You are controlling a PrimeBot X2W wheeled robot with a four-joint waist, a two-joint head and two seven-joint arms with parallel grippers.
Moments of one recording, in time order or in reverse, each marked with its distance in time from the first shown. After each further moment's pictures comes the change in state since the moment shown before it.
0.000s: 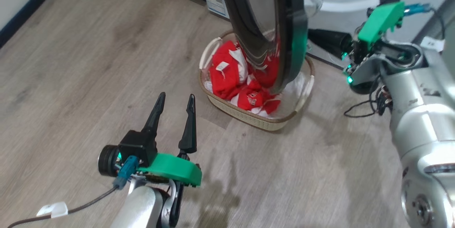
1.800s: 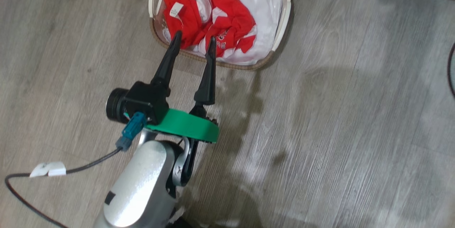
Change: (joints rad) left arm -0.246 -0.004 -0.088 -0.035 -0.053 0.026 0.000; right arm -0.589 -0.040 -0.522 0.102 -0.629 0.000 -0.055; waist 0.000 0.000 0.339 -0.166
